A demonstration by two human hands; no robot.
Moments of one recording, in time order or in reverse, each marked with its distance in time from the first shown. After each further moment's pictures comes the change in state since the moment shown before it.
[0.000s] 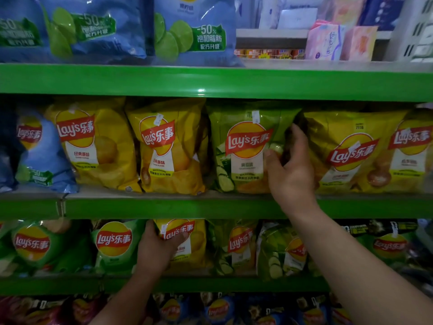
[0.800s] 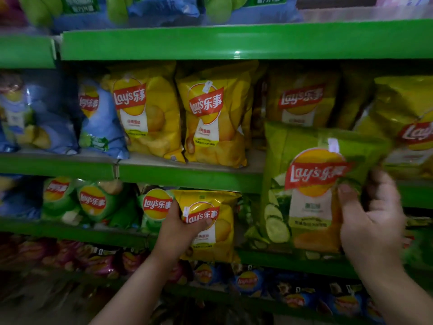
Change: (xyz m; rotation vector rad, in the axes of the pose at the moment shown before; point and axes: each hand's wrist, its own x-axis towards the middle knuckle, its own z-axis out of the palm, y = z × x) left_hand -0.036 0.000 -0.049 -0.128 -0.114 -0.021; right_hand -0.096 0.022 -0.036 0.166 0.046 0.093
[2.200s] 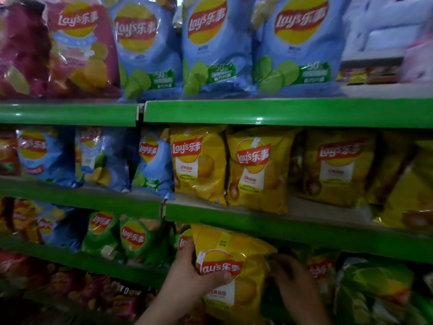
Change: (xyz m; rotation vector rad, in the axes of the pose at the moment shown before) left_hand -0.040 0.053 -0.073 -0.003 -0.138 0.086; right_hand -0.067 0.045 0.127 -0.284 -0.412 0.450
